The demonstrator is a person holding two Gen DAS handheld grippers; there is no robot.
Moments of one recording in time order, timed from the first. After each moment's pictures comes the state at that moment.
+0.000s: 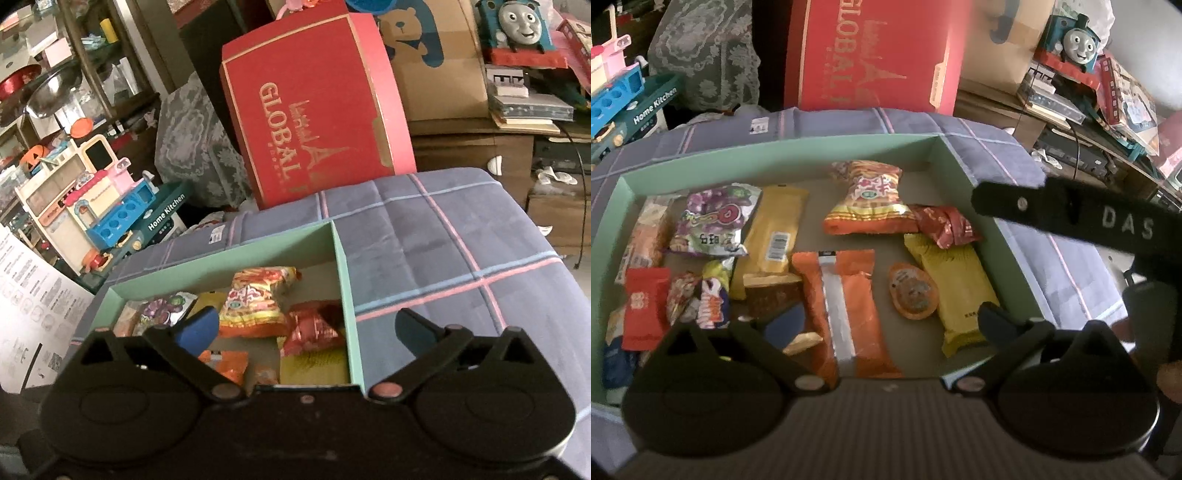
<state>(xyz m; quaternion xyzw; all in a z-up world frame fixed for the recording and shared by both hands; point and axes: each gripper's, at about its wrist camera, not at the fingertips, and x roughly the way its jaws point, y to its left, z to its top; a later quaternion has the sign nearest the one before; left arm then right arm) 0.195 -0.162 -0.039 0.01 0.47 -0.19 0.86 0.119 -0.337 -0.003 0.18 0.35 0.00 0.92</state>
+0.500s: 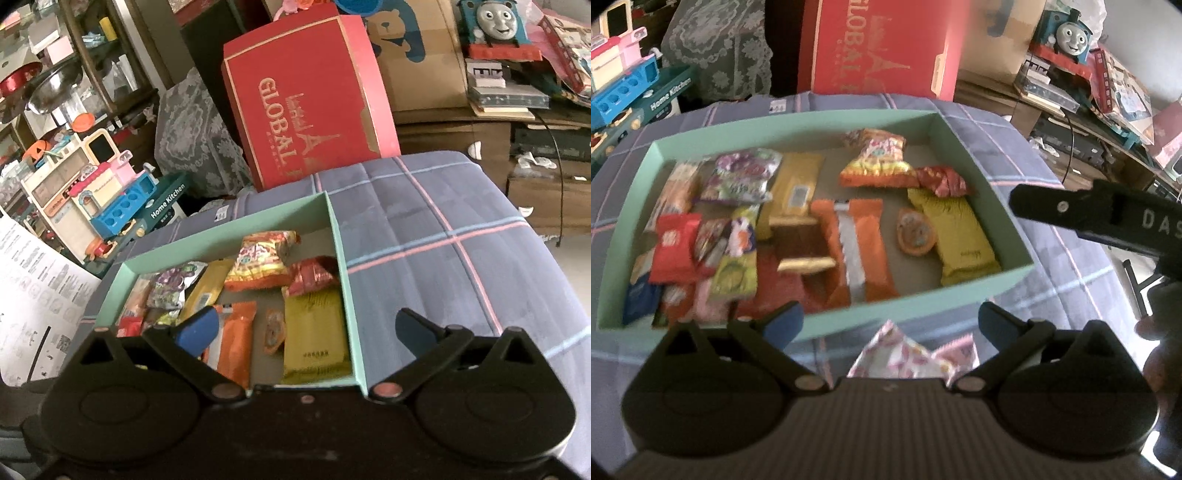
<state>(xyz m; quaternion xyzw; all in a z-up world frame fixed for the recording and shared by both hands) 0.135 -0.136 -0.035 0.01 0.48 -0.18 0.86 0.056 -0.330 0.009 0.18 0.36 -0.01 0.92</state>
